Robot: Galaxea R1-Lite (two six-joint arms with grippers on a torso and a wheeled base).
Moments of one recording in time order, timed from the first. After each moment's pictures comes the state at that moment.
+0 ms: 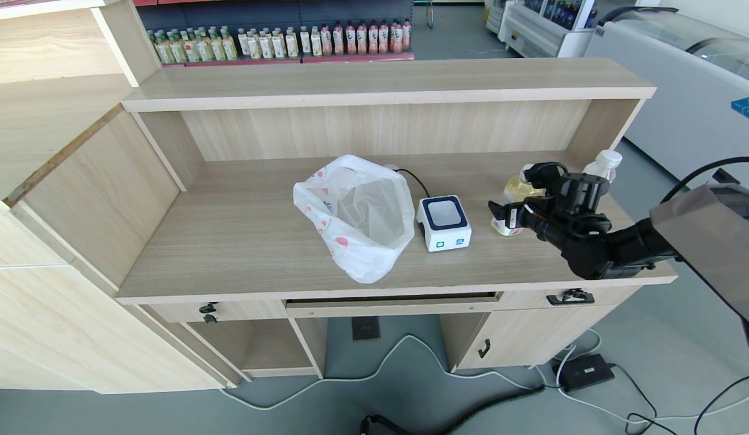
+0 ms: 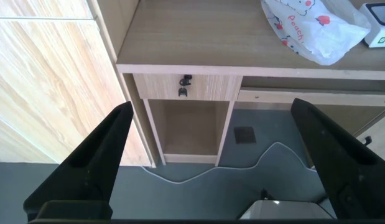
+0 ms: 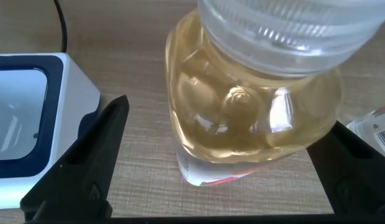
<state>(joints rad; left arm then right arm) 0.00 0.00 0.00 -0.05 0.04 -0.02 0.11 2.34 -1.44 -0.84 -0.01 -0.13</state>
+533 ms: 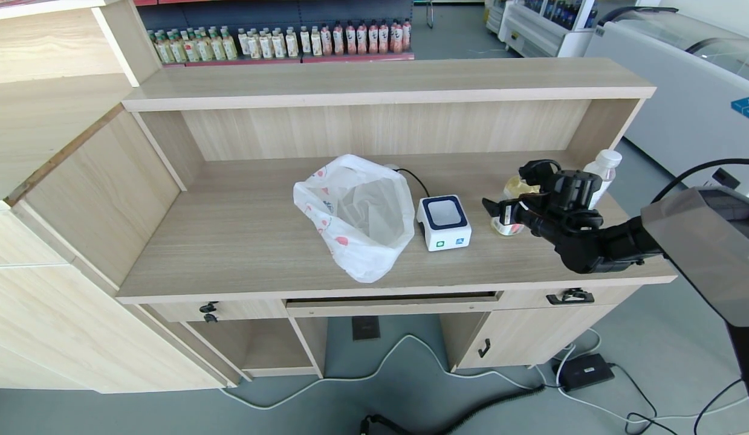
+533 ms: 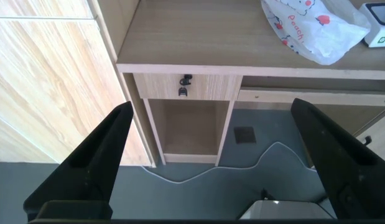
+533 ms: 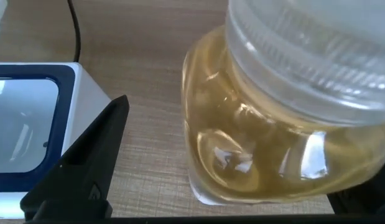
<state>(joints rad) 0.00 0.00 0.00 -0.05 0.04 -0.02 0.11 2.39 -1.54 -0.80 0.05 -0.12</state>
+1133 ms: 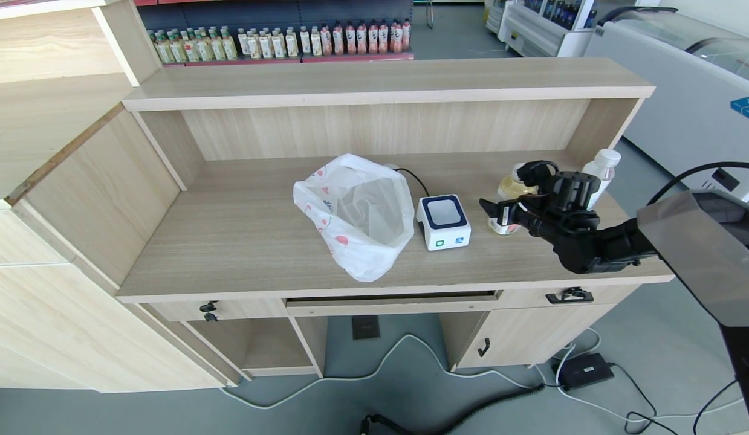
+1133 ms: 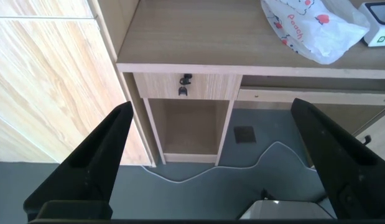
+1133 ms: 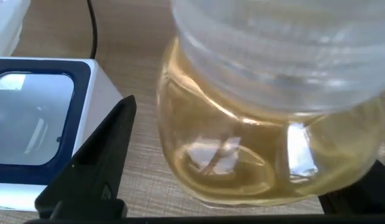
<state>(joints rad) 0.00 0.00 0.00 -0.05 0.04 -0.01 0.10 2.42 -1.57 -0.80 0.12 -0.12</state>
